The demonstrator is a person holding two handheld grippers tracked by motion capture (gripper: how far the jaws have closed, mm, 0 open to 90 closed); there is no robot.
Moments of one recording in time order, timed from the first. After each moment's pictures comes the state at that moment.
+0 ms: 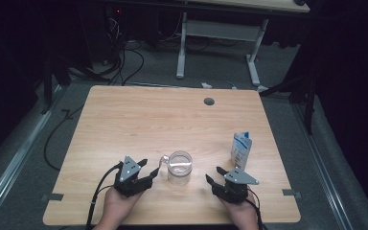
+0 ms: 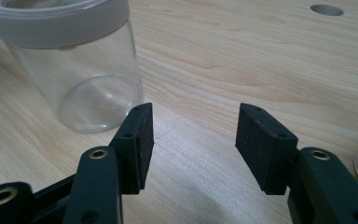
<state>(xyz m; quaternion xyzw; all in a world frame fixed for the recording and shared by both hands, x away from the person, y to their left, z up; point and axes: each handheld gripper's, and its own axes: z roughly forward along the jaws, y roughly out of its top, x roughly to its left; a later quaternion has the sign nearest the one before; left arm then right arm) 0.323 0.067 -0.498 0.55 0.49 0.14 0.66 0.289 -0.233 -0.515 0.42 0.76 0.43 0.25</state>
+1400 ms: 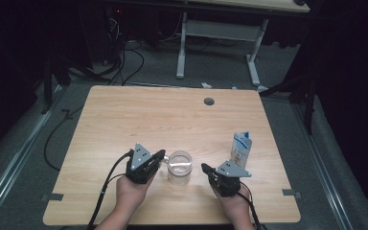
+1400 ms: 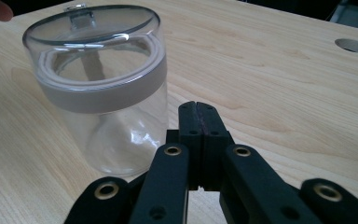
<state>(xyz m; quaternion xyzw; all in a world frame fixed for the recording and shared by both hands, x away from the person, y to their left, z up) 0.338 0.031 -0.462 0.53 0.47 0.15 0.69 0.302 -0.207 -0.493 0.39 0.77 0.45 0.24</state>
